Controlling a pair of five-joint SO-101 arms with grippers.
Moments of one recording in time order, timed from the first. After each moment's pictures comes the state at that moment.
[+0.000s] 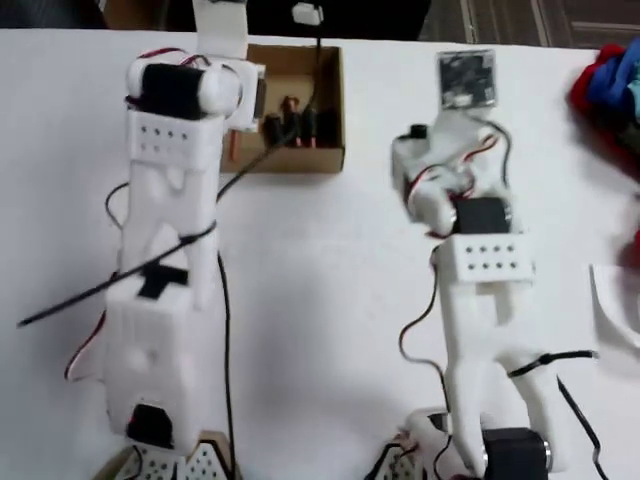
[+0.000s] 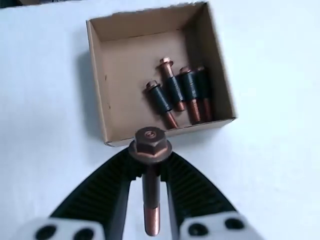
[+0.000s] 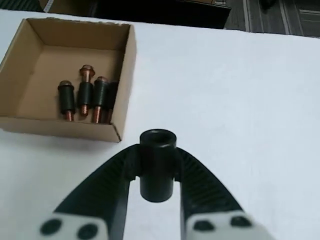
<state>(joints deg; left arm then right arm) 5.3 28.0 -70.0 101.4 6.5 -9.1 -24.0 27.7 43.0 3.2</state>
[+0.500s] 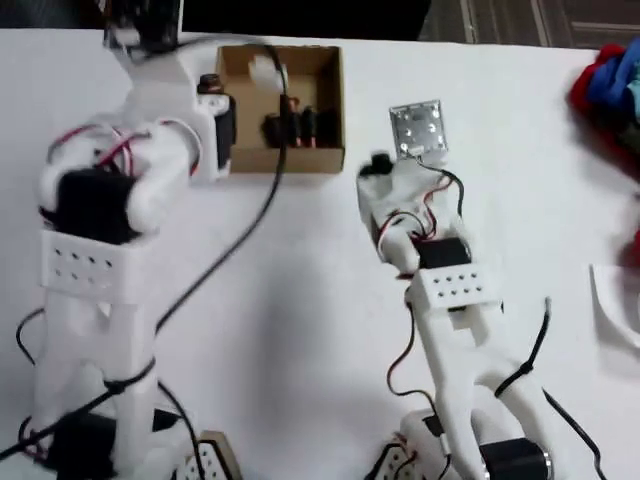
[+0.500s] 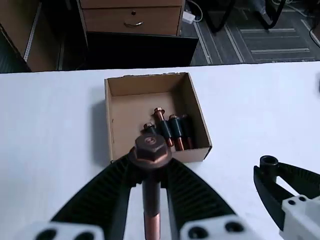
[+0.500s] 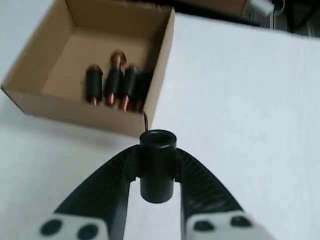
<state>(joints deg) 4.9 -21.6 -4.1 68.4 8.5 -14.5 -26.8 46.0 18.1 3.8</state>
